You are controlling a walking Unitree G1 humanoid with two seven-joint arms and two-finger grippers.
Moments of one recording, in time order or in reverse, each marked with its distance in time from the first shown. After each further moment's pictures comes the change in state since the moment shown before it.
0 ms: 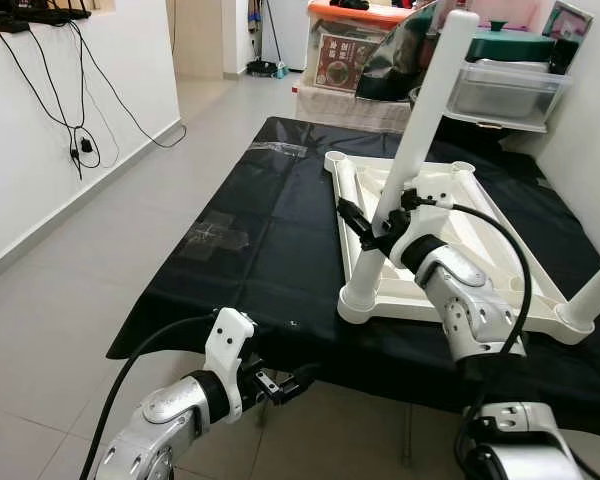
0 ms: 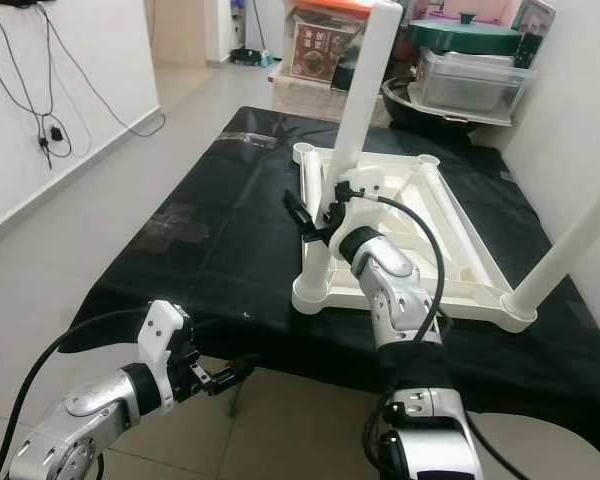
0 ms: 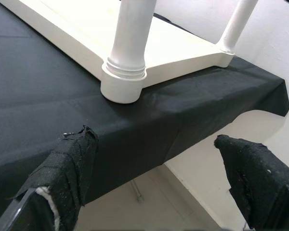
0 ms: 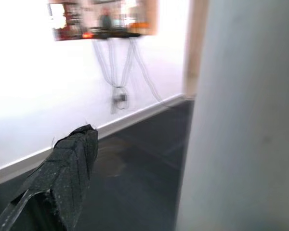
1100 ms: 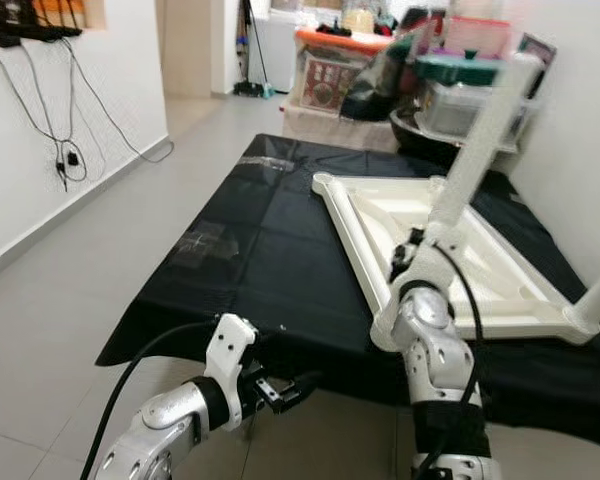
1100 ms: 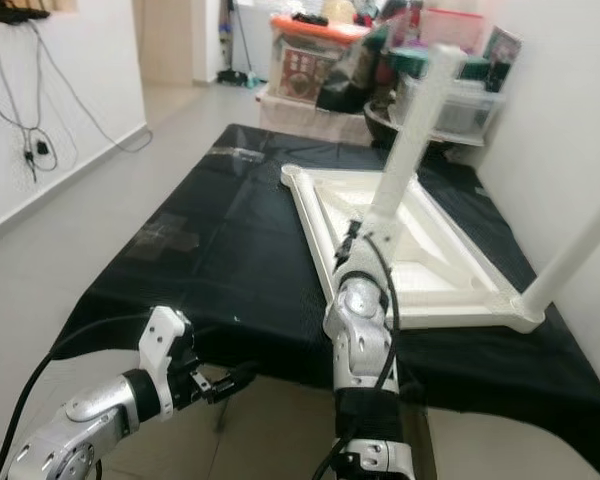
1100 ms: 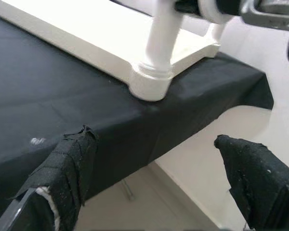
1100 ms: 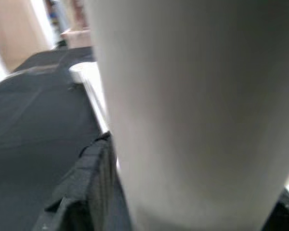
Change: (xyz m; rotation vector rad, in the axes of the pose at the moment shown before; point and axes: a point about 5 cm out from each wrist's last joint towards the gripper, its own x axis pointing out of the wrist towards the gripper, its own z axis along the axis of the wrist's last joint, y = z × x) left arm 0.000 -0.002 -0.001 -0.002 0.010 -0.019; right arm -0.016 0.013 -0.042 0.160 0.164 -0.822
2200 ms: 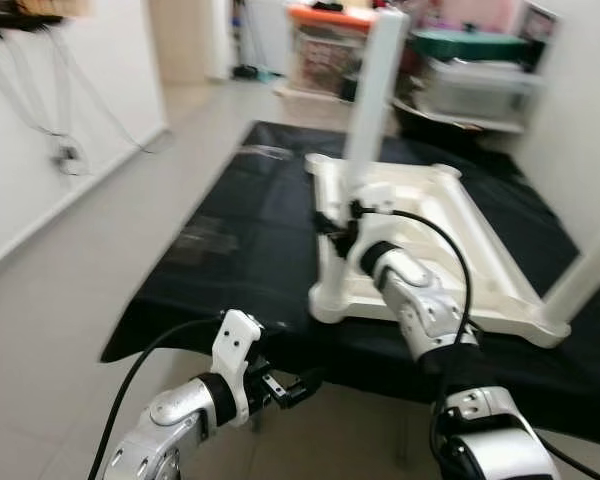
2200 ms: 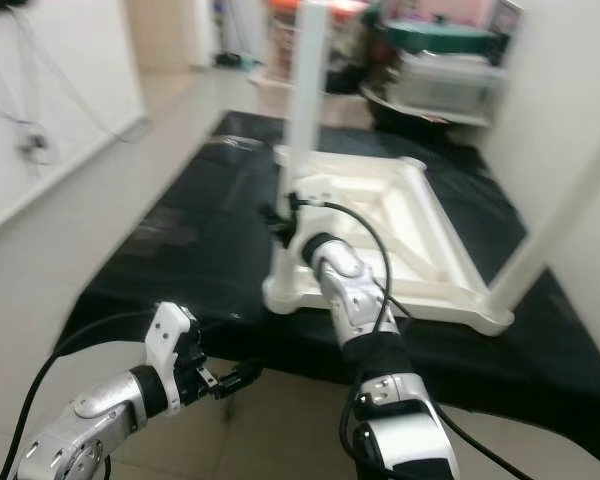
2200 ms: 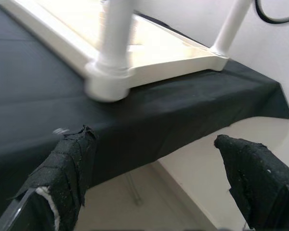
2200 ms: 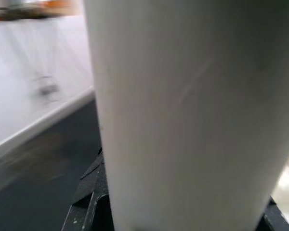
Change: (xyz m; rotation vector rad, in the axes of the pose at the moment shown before) left arm 0.002 -0.004 -0.004 -0.018 -0.005 0.001; right arm 0.033 0.003 0.016 -0.101 -0.026 0.198
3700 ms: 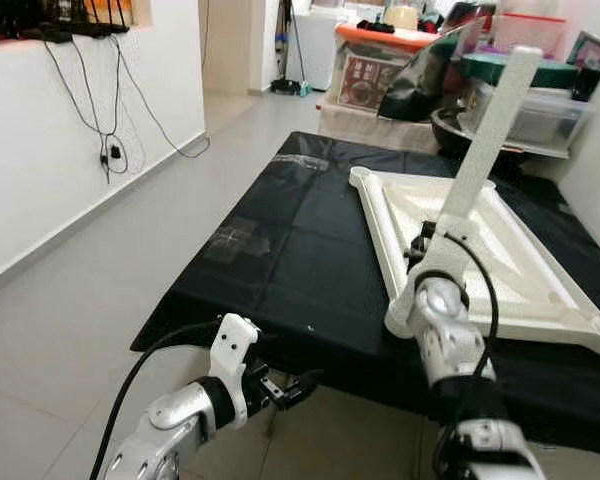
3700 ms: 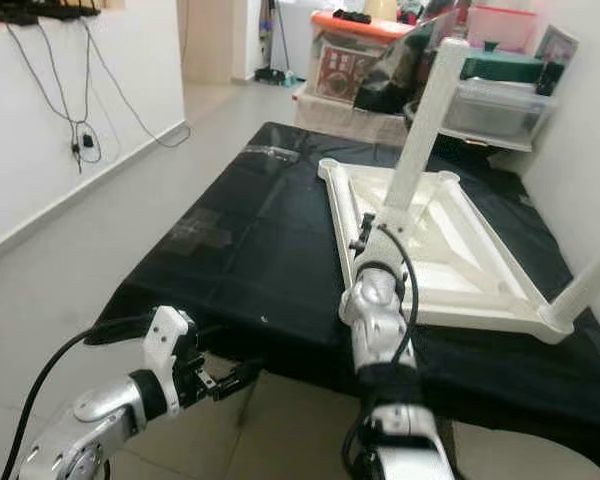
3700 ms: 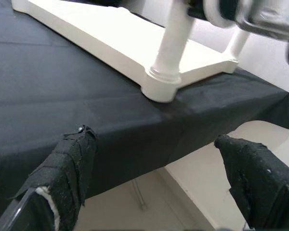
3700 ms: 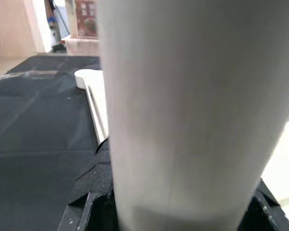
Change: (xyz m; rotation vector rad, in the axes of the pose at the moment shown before) left arm 0.000 0.004 -0.002 -0.002 -0.010 0.021; right arm -0.033 -0.015 -0.028 -0.048 0.009 -0.346
